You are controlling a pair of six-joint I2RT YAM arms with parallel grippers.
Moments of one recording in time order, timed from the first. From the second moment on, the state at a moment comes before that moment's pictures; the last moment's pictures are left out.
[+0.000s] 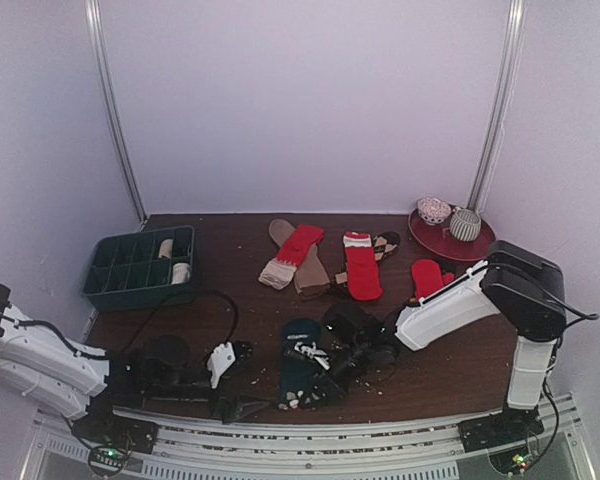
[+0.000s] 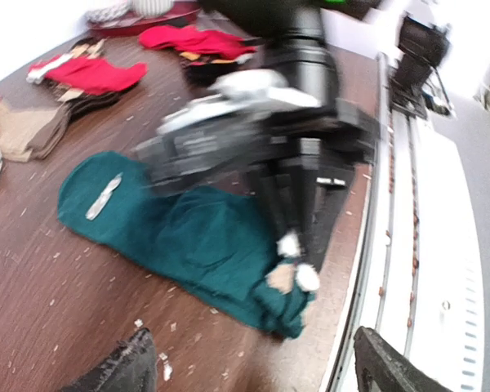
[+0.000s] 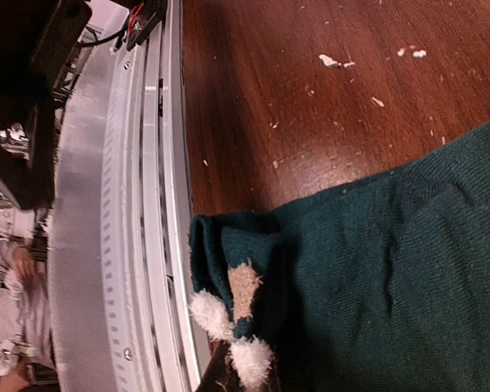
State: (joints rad) left arm -1.22 1.16 0.22 0.50 0.03 -0.11; right arm 1.05 1.90 0.89 0.06 -0.71 0.15
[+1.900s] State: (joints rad) left arm -1.25 1.80 0.37 0.92 0.28 -0.24; right arm 1.04 1.35 0.67 0.13 -0.44 0.10
